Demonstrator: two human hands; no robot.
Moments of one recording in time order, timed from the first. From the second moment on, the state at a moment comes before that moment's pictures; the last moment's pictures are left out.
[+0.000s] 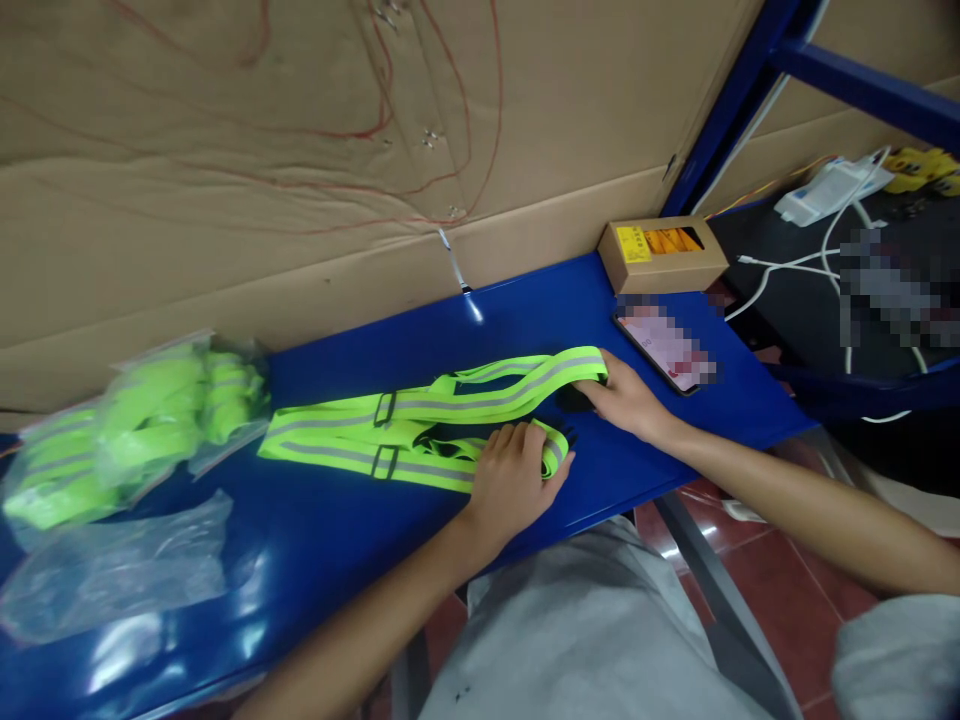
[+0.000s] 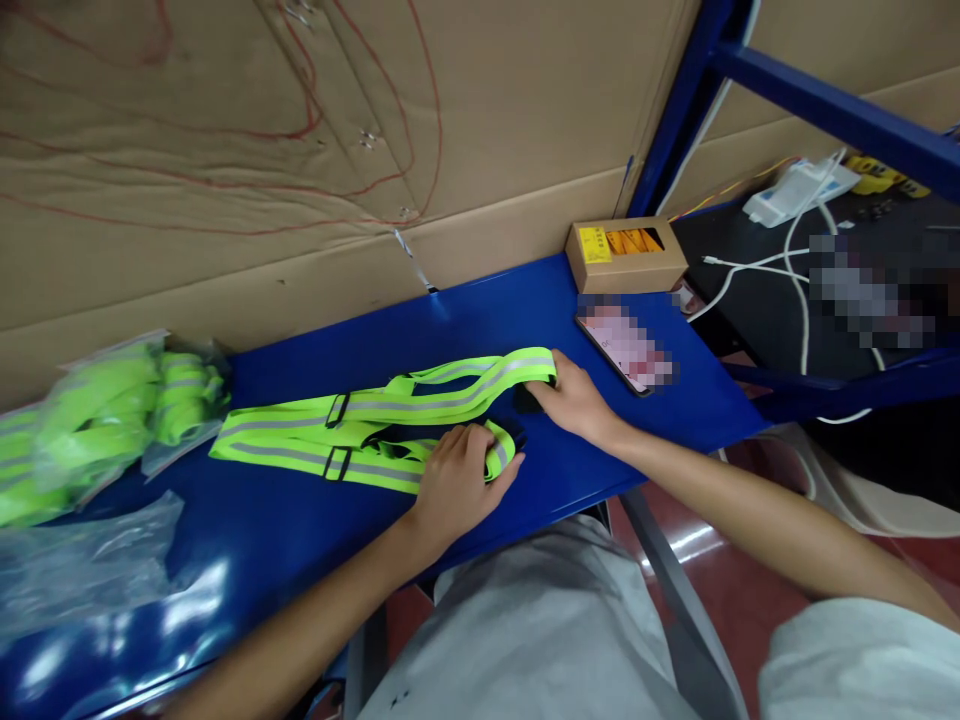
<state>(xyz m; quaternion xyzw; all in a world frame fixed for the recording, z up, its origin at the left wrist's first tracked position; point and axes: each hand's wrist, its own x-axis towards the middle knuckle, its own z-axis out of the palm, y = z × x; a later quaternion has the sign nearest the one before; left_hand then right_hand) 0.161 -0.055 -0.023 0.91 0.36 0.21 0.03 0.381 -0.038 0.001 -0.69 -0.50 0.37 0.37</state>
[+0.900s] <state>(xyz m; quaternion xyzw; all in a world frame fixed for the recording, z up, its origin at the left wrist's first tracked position) 0.161 -0.050 -0.025 0.91 0.35 0.22 0.03 0.386 -0.046 0.009 -0.66 -0.41 0.52 0.36</state>
